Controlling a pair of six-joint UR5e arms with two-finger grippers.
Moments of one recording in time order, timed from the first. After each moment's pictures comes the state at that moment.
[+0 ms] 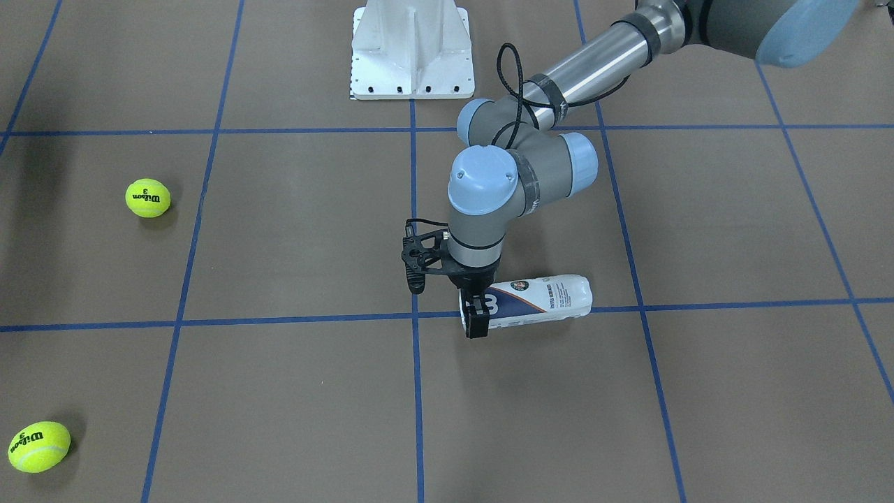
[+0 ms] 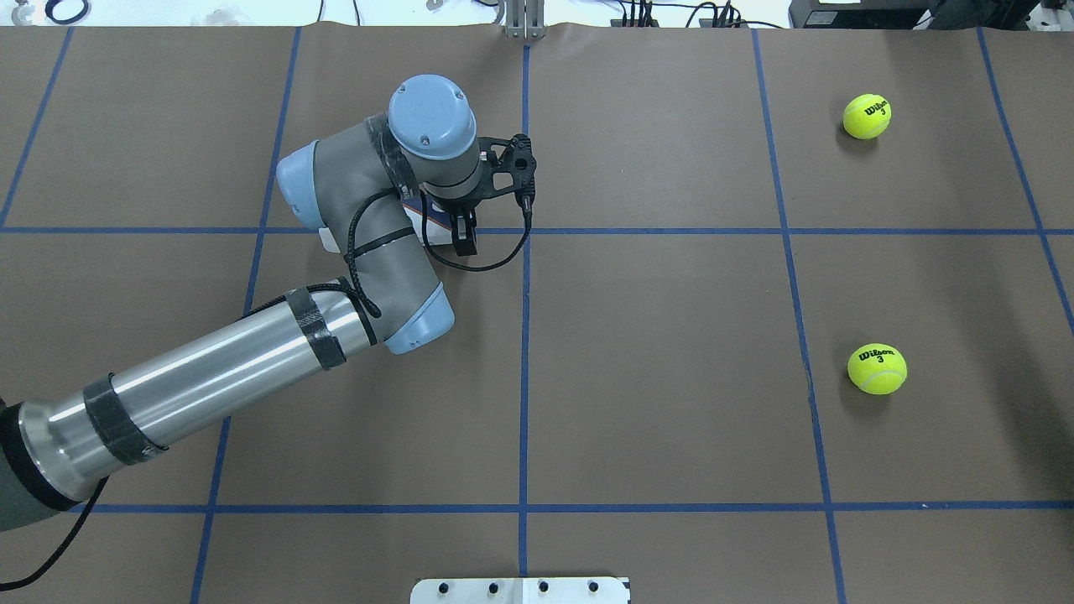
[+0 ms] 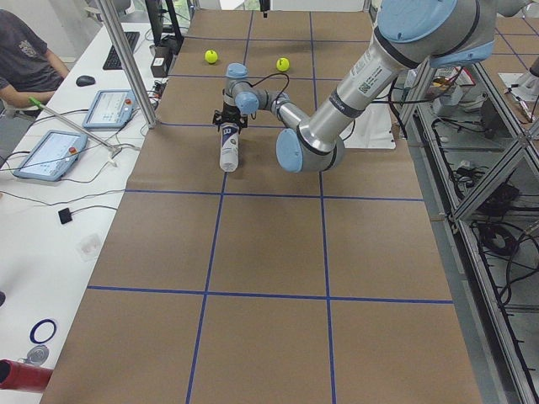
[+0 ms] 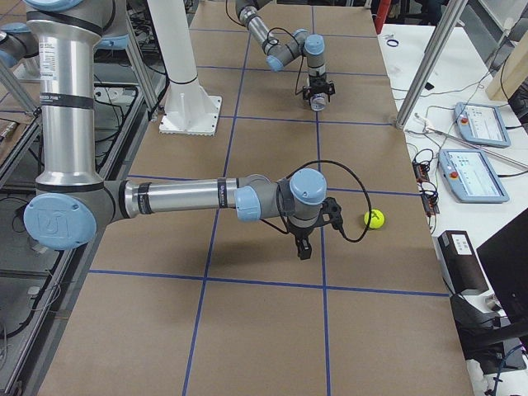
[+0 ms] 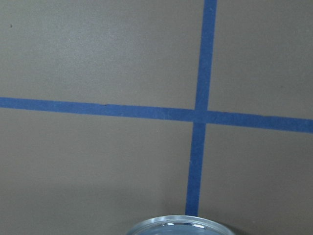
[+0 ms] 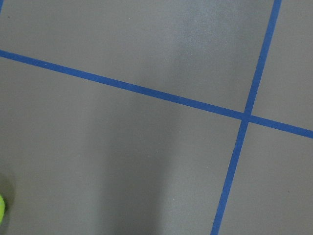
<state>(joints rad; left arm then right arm) -0.66 -2.50 -1.15 -1.86 -1.82 0.36 1.44 -1.61 1.70 -1.48 2.40 -0.03</state>
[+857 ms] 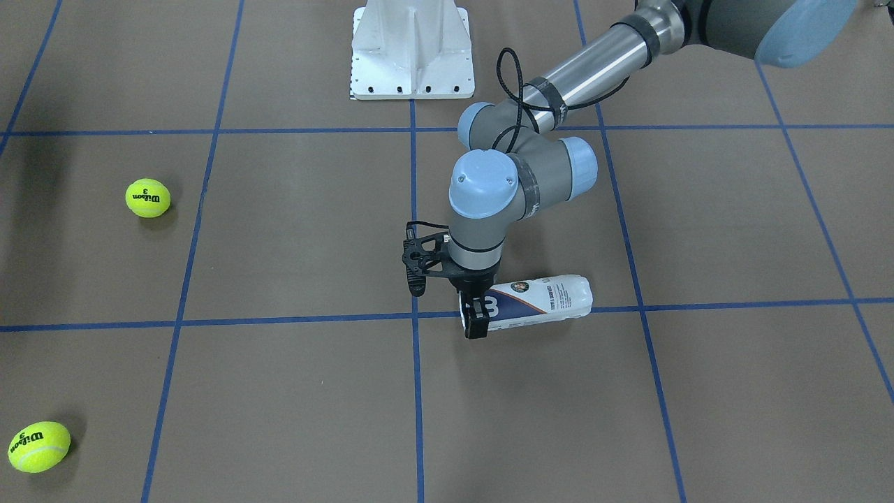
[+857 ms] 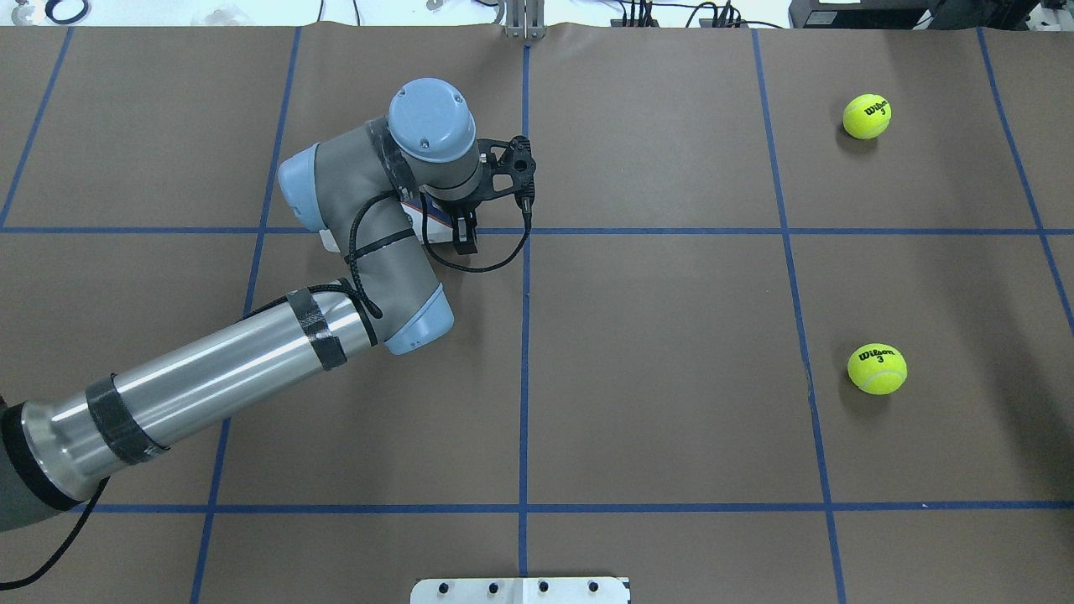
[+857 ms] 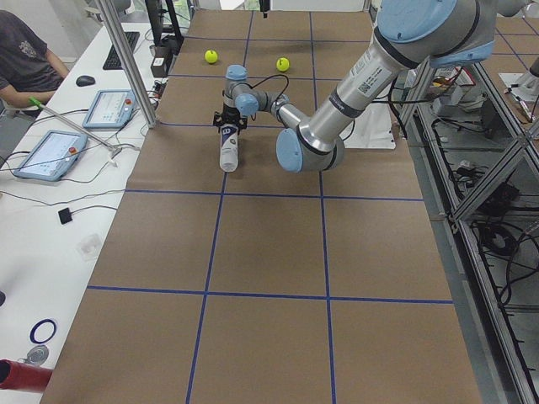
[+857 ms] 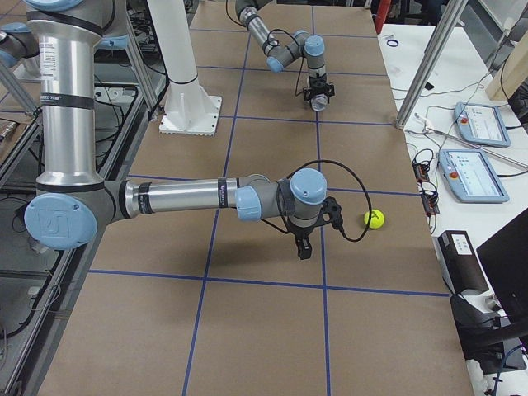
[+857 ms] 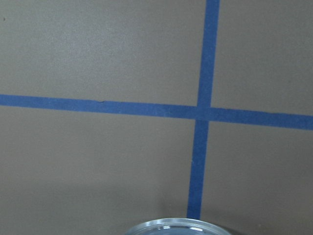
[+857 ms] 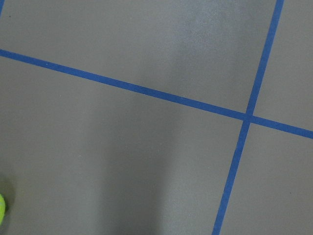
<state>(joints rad) -0.65 -2.50 -1.14 -1.88 -1.82 0.35 1.44 -1.61 1.70 -1.48 2.40 -0.03</state>
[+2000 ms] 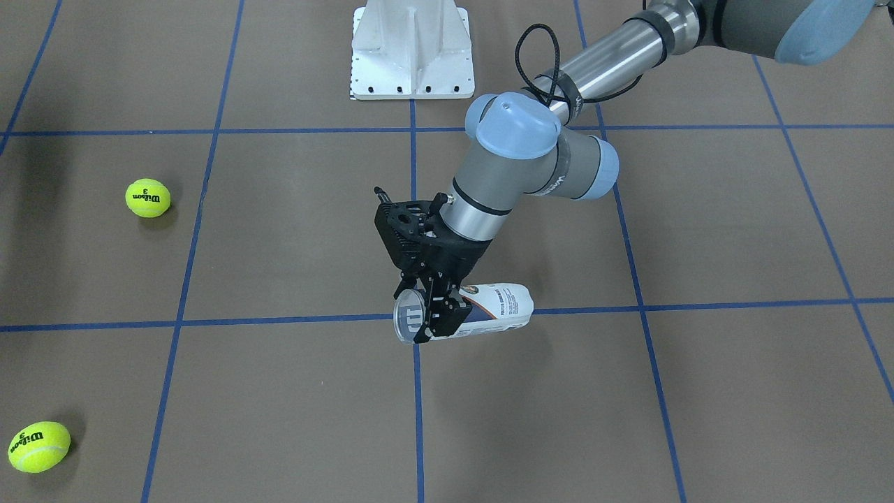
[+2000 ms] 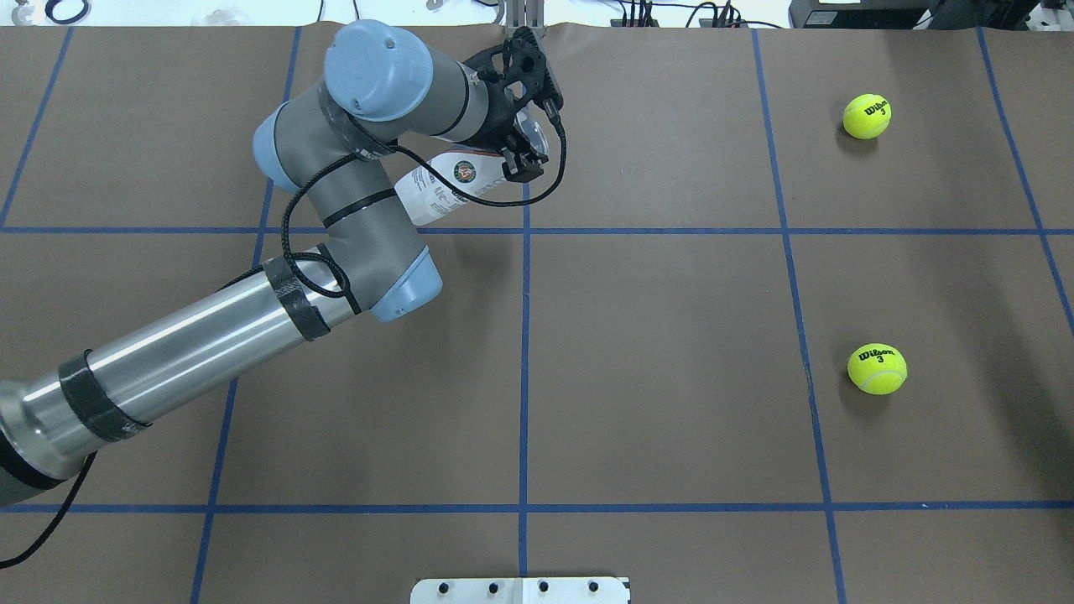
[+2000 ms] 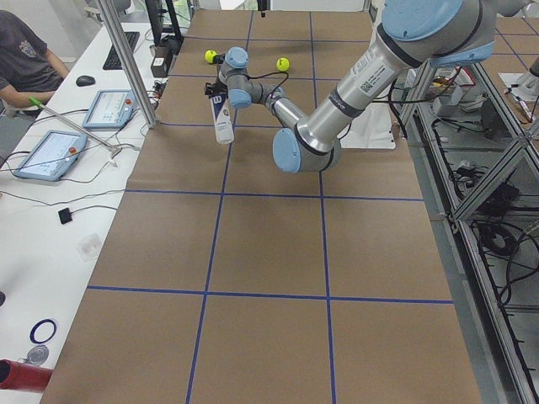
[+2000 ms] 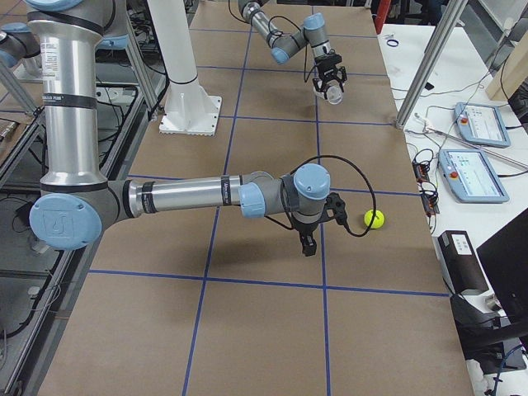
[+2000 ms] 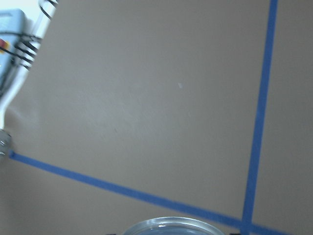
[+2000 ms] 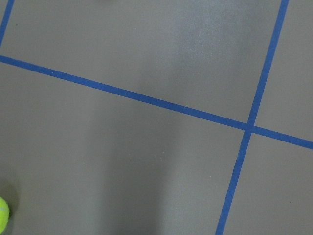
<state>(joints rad) -0.71 -2.49 -1.22 -2.37 -1.82 -0.06 1.44 -1.58 1.70 -1.48 2.39 -0.03</state>
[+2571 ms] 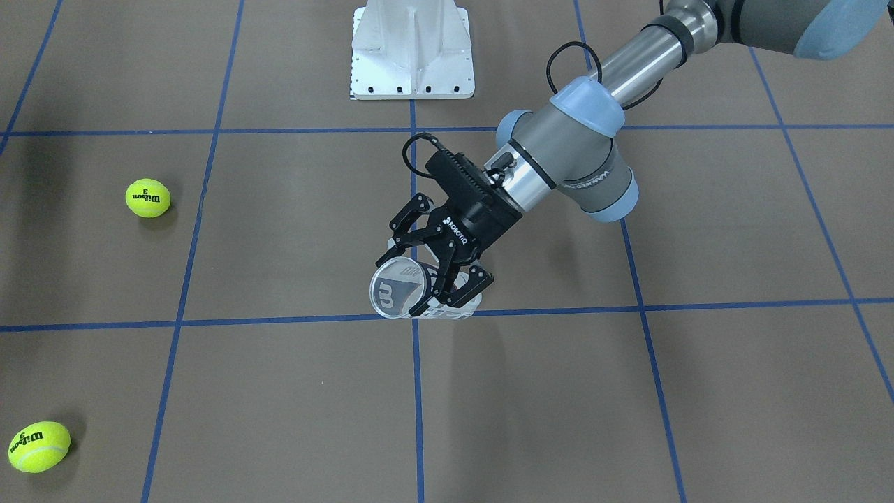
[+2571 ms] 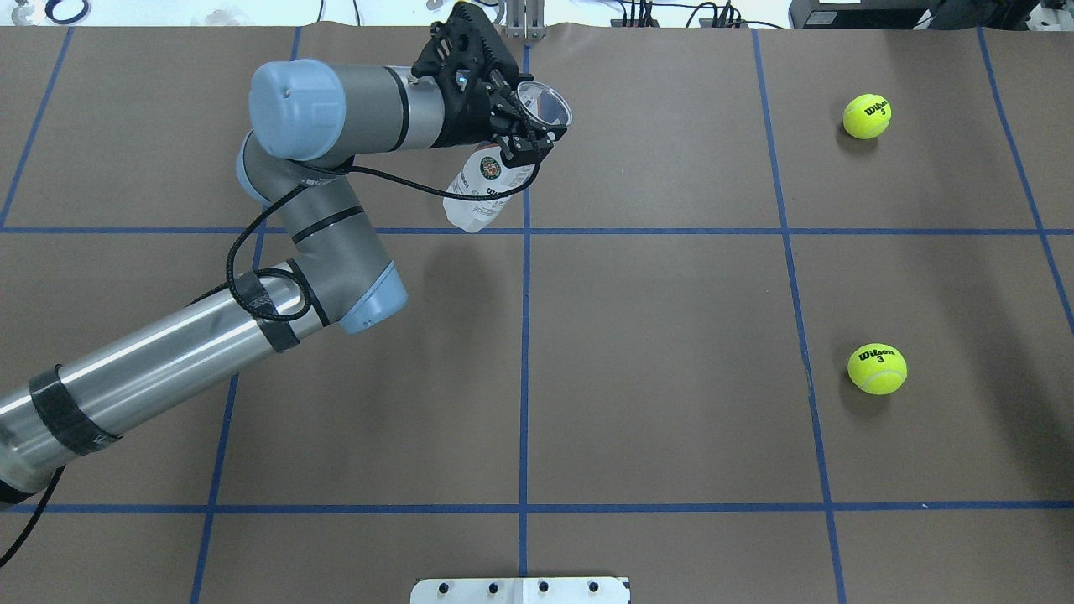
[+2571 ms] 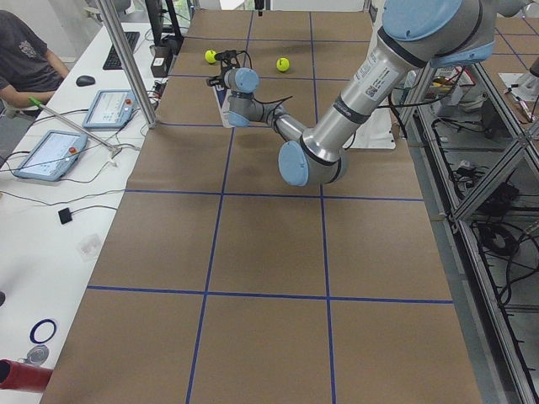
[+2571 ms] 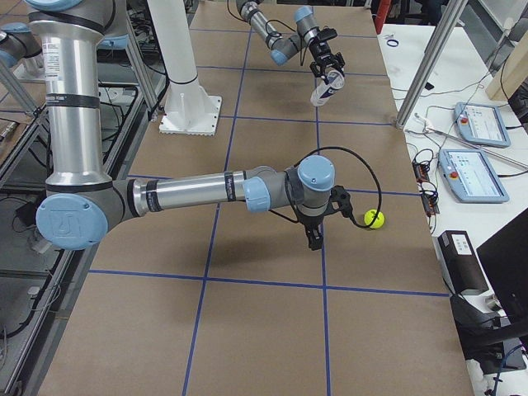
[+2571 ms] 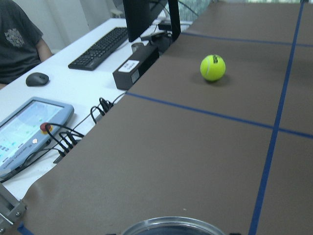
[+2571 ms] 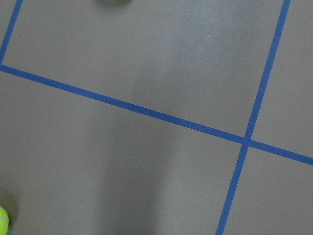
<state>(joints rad) -0.70 -2.37 -1.22 -2.97 -1.70 -0.40 1.43 -1.56 1.72 -1.48 2.38 -0.02</state>
